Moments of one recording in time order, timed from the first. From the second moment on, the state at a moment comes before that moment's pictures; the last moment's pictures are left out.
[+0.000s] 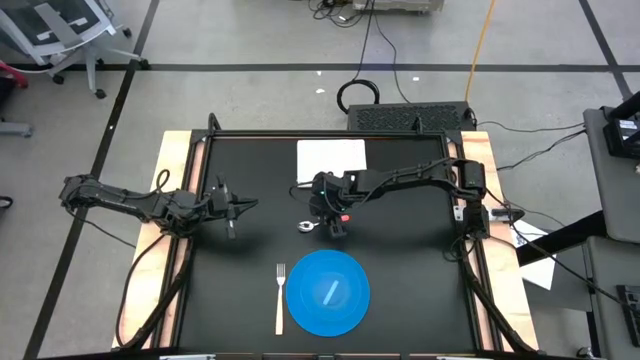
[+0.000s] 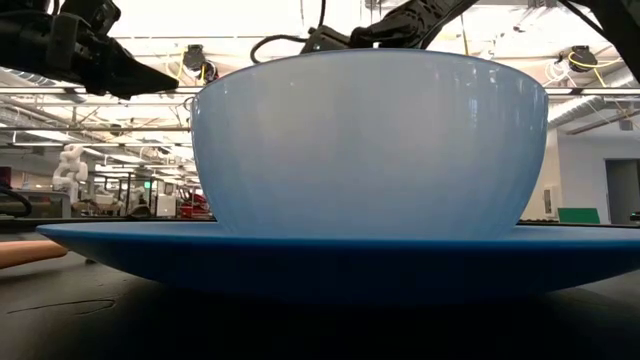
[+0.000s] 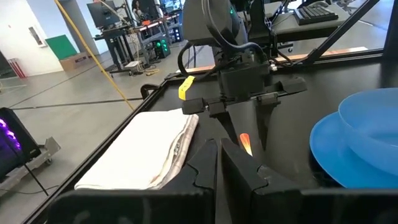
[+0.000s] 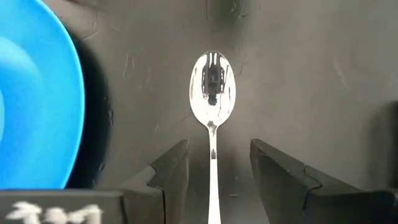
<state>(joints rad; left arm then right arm) -0.18 0.43 0.19 0.10 -0.41 0.14 -0.13 1.98 1.36 -0.40 -0.23 -0.29</state>
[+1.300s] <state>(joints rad) -0.18 0.43 0.19 0.10 -0.42 0.12 -0.15 1.98 1.27 -0.33 -0.24 -0.15</state>
